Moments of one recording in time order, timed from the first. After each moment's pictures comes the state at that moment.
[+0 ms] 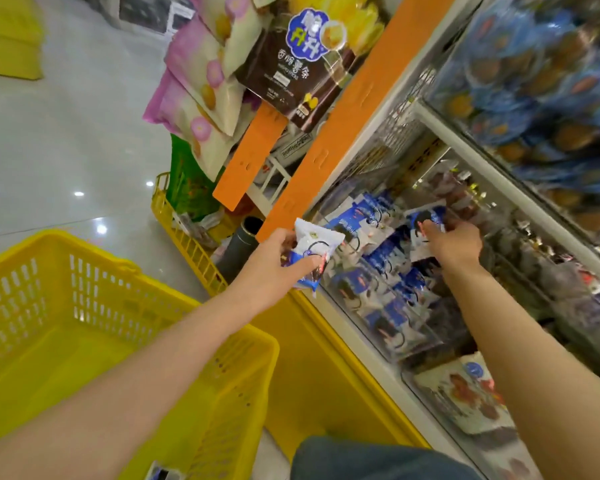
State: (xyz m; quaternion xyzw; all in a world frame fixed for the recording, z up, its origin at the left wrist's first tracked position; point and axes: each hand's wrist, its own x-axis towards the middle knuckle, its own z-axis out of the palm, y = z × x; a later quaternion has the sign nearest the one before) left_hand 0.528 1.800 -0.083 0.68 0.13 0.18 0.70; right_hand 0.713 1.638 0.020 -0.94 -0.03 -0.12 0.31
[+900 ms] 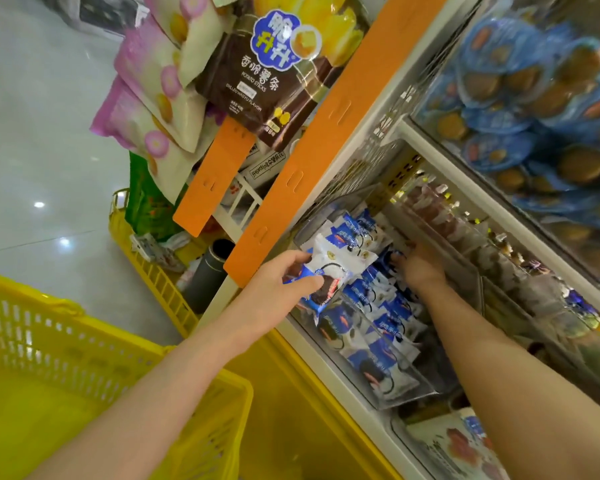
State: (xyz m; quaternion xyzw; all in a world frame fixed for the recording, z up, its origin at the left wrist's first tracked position) left_hand 0.576 1.797 -0.070 0.64 0.08 0.13 0.75; right_hand 0.791 1.636 -0.012 -0.99 -0.09 -0.06 0.12
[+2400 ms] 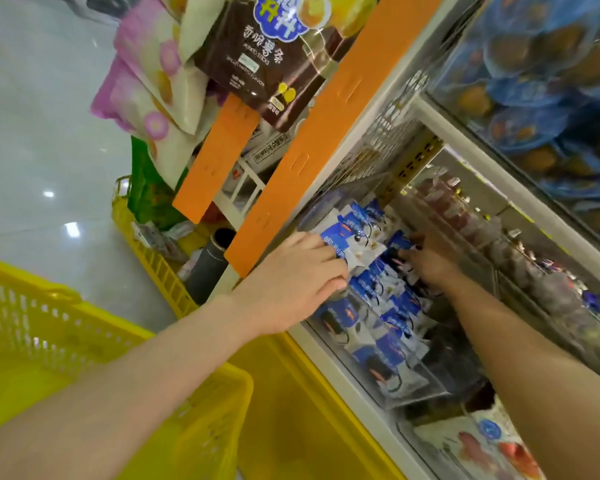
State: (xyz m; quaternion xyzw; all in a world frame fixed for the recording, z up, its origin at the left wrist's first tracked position) left_hand 0.604 1.797 -0.080 0.91 -0.11 0.30 0.25; right_hand 0.799 1.626 -0.009 -0.97 -0.17 -0.02 0.15
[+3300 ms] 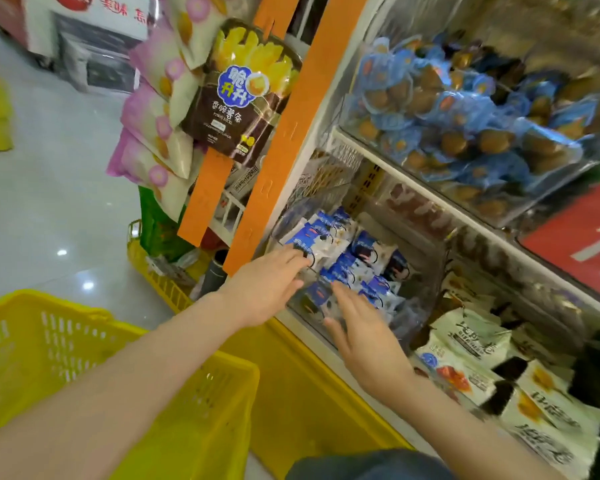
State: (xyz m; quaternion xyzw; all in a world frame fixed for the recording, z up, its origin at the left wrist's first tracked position) left_hand 0.563 1.786 -0.056 0.96 -0.07 0.17 0.21; right_hand 0.589 1.594 -0.035 -0.92 -0.39 -0.07 0.07
